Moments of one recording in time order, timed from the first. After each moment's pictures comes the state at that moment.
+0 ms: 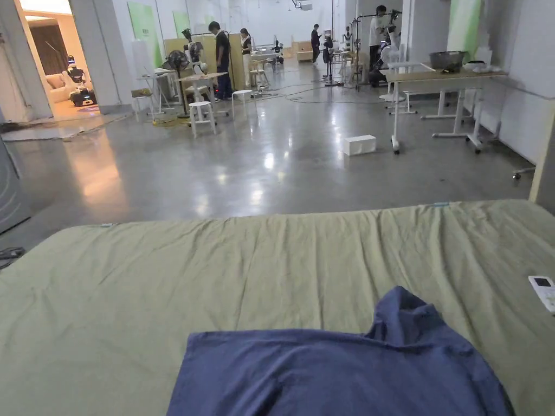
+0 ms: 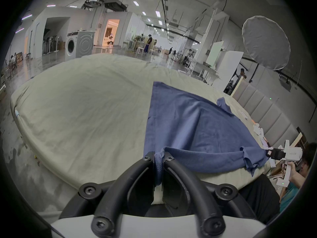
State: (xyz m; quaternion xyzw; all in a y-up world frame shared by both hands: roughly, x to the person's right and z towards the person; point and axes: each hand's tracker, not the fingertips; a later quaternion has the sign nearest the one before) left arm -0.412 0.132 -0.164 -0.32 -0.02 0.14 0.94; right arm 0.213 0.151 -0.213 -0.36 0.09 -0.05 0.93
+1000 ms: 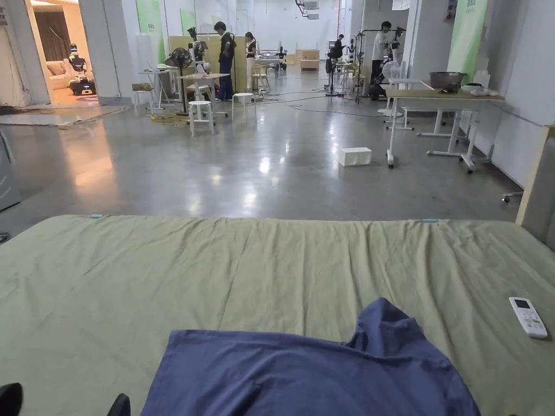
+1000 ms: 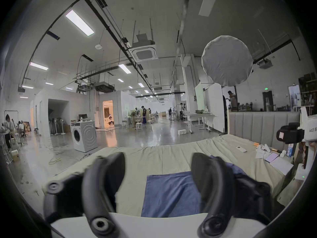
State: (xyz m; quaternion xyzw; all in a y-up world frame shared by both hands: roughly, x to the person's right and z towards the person) left arm -0.278 0.352 -0.076 0.01 0.02 -0.06 1.00; right arm 0.135 0.332 -0.109 -0.01 0.06 0.02 1.00
